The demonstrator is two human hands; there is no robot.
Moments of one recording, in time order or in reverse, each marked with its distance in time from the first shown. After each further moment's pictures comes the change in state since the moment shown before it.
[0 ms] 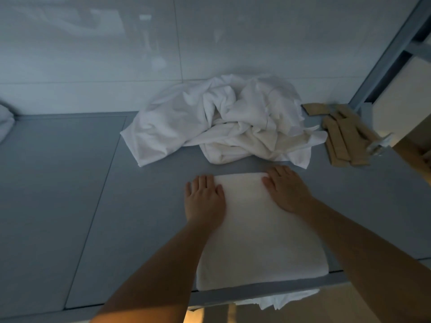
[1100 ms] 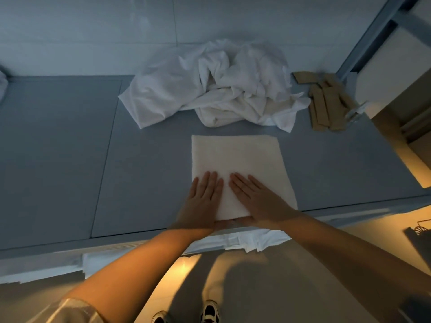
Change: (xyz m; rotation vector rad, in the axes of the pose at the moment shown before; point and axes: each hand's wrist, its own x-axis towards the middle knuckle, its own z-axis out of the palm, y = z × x) left_hand -0.128 -0.028 -0.025 0.161 -0.244 0.597; right_hand -0.138 -0.072 -0.030 -0.079 -0.253 -0.554
